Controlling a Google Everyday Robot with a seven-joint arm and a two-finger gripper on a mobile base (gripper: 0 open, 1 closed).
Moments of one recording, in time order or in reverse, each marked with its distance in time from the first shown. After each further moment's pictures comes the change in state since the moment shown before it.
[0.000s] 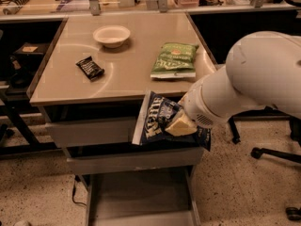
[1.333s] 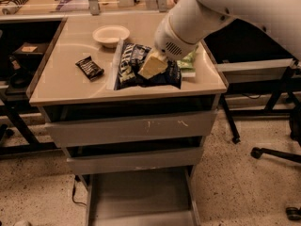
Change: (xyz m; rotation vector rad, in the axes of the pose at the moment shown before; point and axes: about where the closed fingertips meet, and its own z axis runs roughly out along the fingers) arm -0.127 -0.092 -0.002 -0.030 -0.105 -0.086
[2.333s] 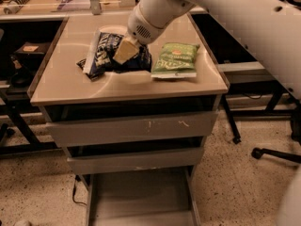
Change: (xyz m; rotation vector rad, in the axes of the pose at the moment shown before) arm -0.059 -0.042 0.060 -0.088 -0.069 0.016
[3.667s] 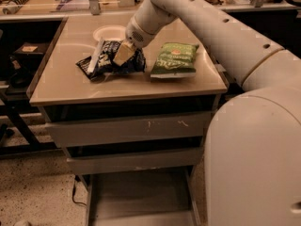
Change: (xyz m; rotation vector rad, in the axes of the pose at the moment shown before) arm 0.017 -0.060 0.080 -0.064 0.021 0.092
